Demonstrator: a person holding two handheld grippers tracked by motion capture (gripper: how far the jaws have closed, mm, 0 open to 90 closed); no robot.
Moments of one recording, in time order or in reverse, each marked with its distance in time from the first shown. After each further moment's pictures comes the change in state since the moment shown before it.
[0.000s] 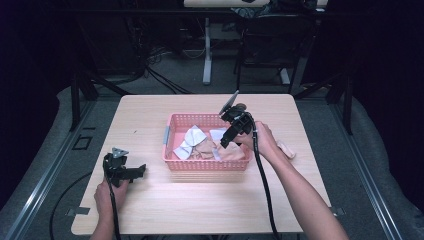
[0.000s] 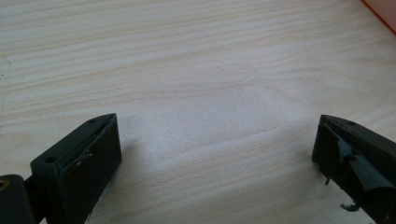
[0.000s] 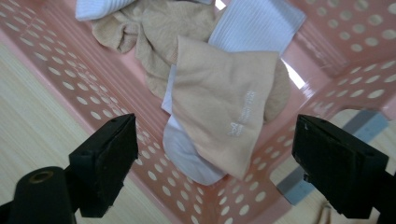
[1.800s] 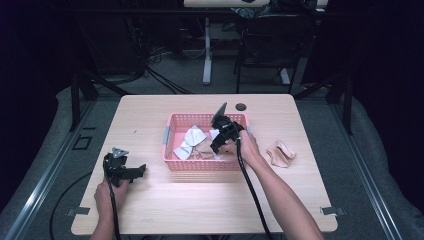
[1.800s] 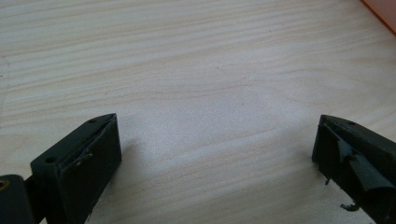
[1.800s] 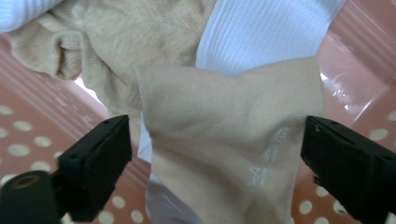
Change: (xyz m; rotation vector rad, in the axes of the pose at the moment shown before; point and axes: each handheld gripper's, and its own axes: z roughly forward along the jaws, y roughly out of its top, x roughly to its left) left arm 0.000 0.000 0.000 -0.001 -0.003 -0.001; right arm 0.001 0.020 0.075 0.065 -0.053 0.093
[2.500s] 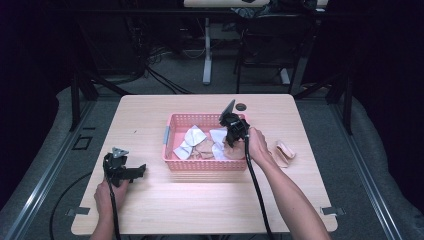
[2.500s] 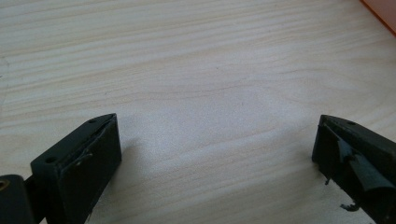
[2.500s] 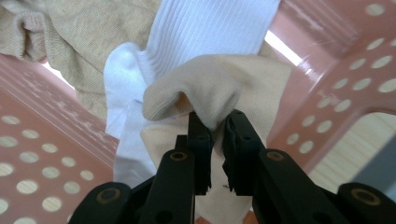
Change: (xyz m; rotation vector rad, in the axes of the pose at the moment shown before) left arm 0.000 0.000 0.000 0.002 -0.001 0.006; right arm -0.022 -0.013 -0.015 -0.007 -0.029 0.017
